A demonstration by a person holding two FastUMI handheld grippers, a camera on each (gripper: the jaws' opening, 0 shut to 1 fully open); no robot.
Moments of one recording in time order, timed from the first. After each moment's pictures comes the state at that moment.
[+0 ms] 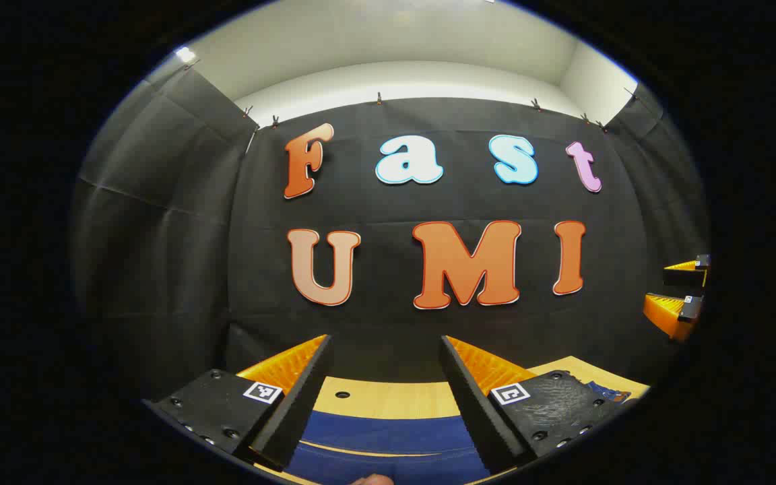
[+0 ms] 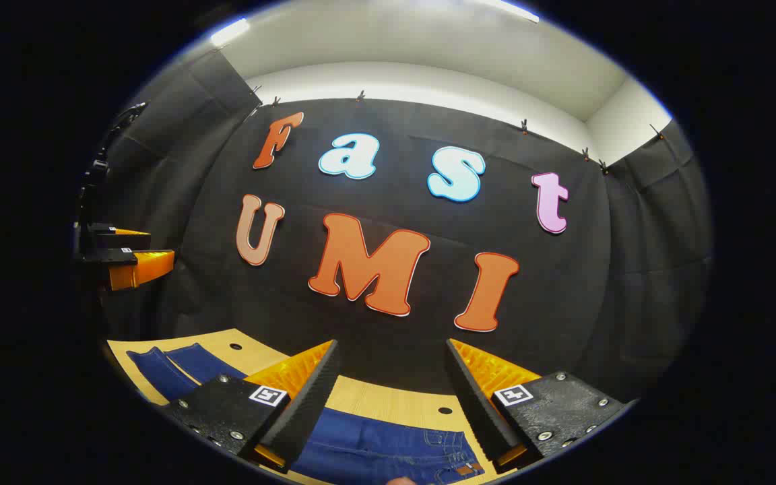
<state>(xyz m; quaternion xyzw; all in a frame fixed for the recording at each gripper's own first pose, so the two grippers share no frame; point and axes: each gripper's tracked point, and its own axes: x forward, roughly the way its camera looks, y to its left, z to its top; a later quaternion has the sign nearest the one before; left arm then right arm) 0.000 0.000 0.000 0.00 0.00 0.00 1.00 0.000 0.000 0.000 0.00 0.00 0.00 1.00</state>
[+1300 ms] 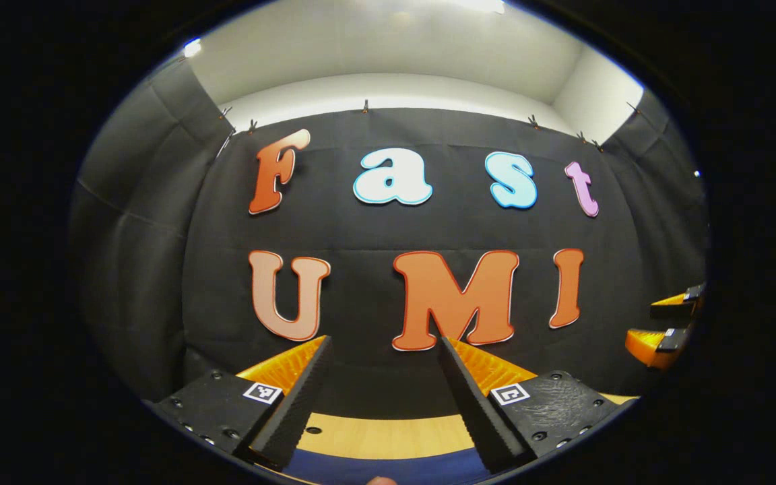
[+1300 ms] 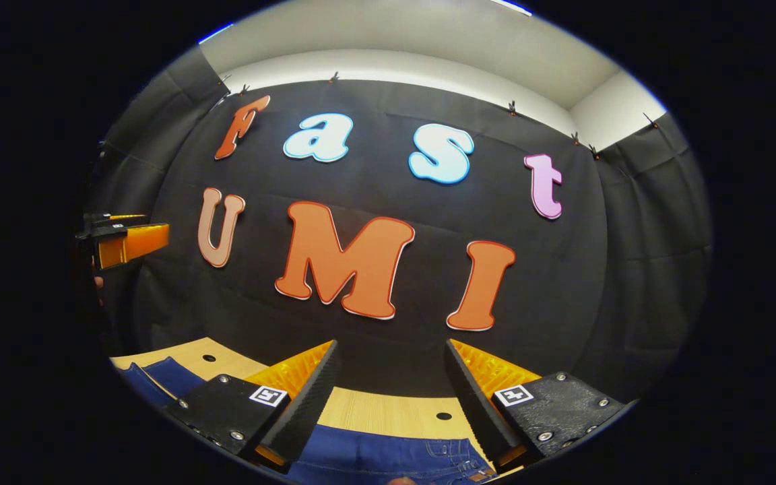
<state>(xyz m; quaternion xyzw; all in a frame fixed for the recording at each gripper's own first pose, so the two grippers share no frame) 0.126 -0.010 0.037 -0.01 -0.06 -0.05 1.00 0.091 -0.008 -0.018 0.03 0.04 -0.06 1.00</state>
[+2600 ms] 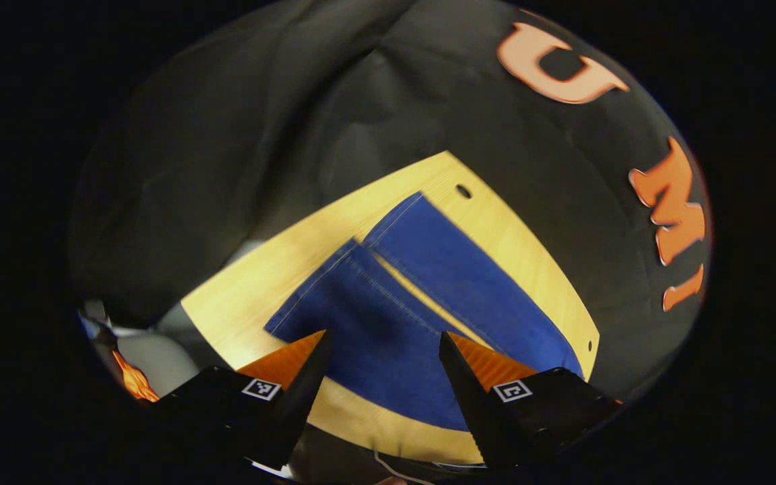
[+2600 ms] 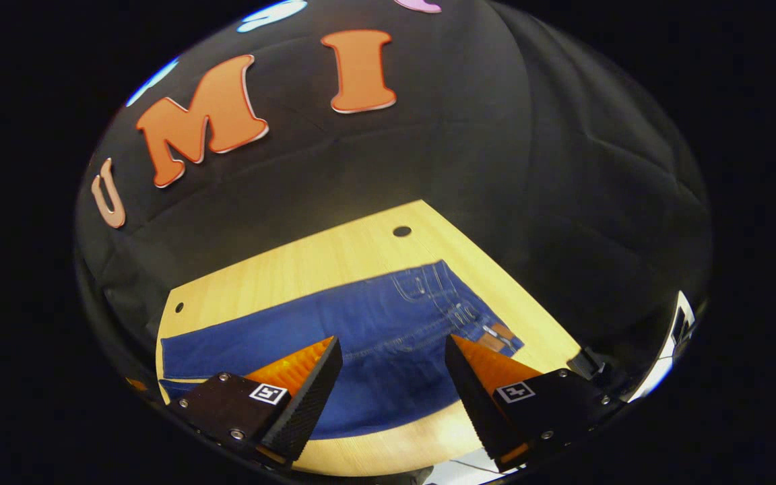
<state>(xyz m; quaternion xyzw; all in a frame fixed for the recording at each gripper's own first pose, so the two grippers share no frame) -0.010 0.239 -0.364 -0.33 0.51 0.15 0.78 -0.009 -0.066 -0.279 0.25 0.44 -0.17 0.85</state>
